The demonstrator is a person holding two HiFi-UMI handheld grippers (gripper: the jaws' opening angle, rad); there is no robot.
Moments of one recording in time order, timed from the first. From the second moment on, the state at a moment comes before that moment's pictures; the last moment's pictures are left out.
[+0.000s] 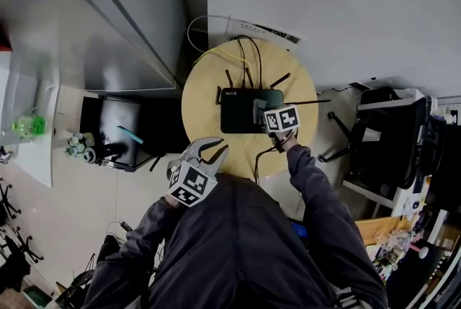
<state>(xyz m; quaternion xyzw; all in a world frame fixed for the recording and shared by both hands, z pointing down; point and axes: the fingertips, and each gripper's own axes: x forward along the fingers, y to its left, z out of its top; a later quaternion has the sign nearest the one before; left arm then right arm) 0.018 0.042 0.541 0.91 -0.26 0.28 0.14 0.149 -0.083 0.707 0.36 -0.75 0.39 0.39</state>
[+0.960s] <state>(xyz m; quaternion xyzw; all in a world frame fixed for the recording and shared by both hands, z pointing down) 0.011 0.044 0.543 0.91 -0.27 0.28 0.14 0.056 -0.047 0.731 0.29 -0.77 0.41 0.41</state>
